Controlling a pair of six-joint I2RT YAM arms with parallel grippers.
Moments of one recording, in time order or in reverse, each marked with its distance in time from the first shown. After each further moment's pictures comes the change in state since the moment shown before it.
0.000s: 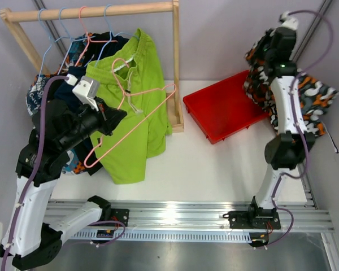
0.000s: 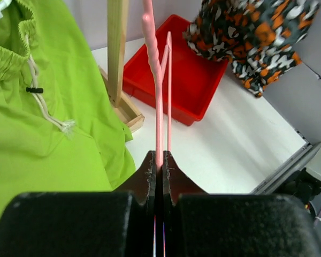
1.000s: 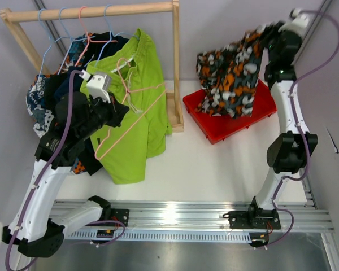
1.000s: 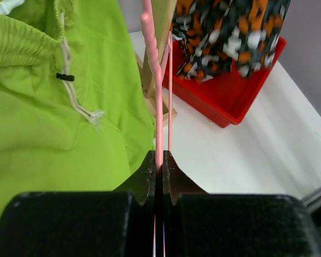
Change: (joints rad) left arm 0.000 0.061 -0.106 0.087 -0.151 0.008; right arm -0.021 -0.004 -0.117 0.451 -0.010 0.037
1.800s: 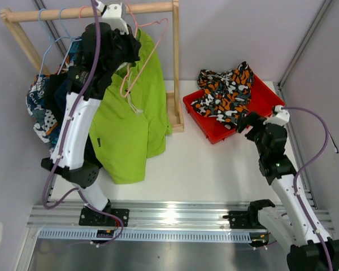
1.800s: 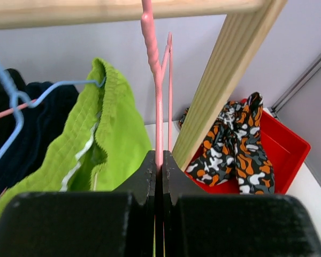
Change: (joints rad) left arm 0.000 0.694 0.884 -0.021 -0.192 0.005; right arm 0.173 -1.076 -1.371 -0.138 0.113 0.102
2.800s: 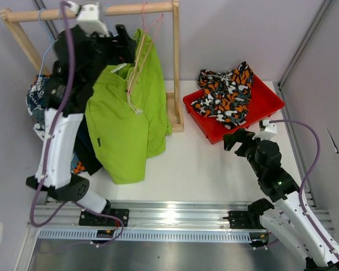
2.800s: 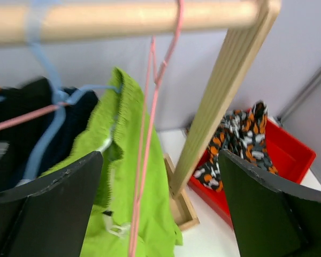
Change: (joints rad) left arm 0.016 -0.095 -0.050 0.013 -0.027 0.032; right arm 0.293 -0.247 -0.108 -0.200 0.044 0.065
